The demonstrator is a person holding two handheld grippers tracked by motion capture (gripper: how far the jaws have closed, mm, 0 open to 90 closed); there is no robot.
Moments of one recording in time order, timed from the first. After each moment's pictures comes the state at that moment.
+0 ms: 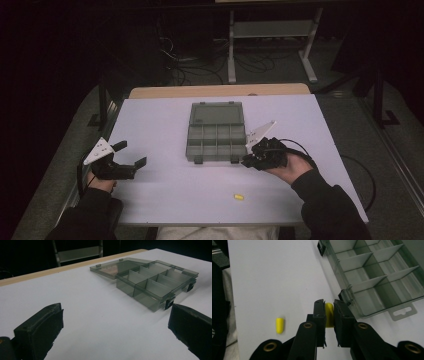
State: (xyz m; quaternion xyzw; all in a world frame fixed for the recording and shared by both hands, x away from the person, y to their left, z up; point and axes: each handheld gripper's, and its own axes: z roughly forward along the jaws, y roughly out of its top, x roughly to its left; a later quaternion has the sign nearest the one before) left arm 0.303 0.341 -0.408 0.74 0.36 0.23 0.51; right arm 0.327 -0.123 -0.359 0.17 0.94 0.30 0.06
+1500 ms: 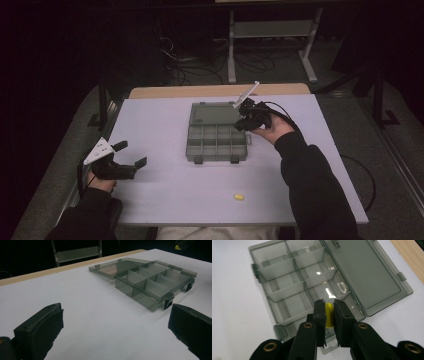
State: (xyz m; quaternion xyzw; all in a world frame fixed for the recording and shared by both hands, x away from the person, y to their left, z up) left arm 0.303 0.341 -0.408 0.75 0.36 0.23 0.51; right arm 0.432 -0.098 -0.342 0.23 0.93 0.27 0.09
